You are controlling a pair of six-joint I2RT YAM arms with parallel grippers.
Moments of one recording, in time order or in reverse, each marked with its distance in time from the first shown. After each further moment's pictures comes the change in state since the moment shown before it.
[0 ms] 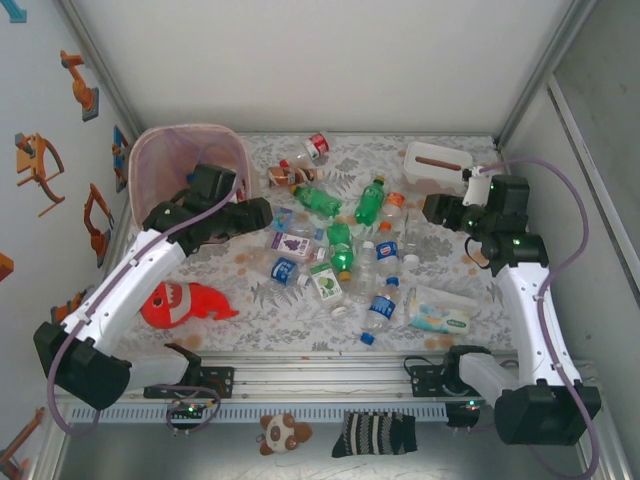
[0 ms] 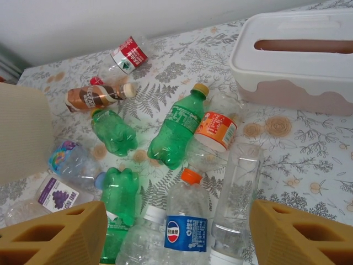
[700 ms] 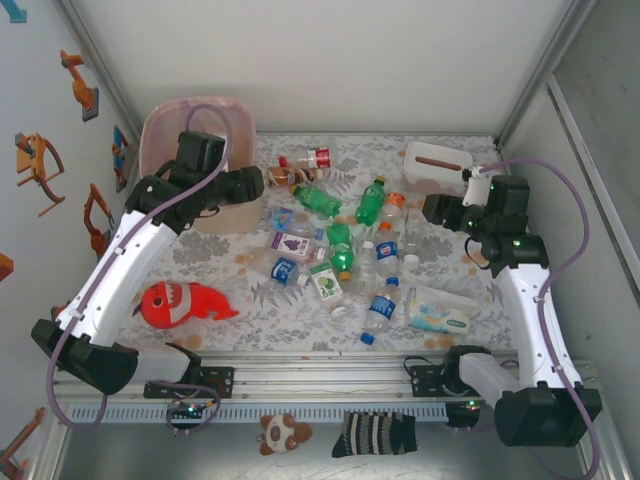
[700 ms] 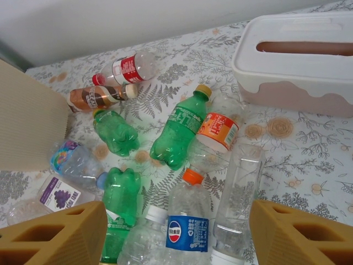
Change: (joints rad) left arm 0.009 0.083 0.315 -0.111 -0.126 0.165; right arm 0.005 -0.008 0.000 -0.001 0.001 0.000
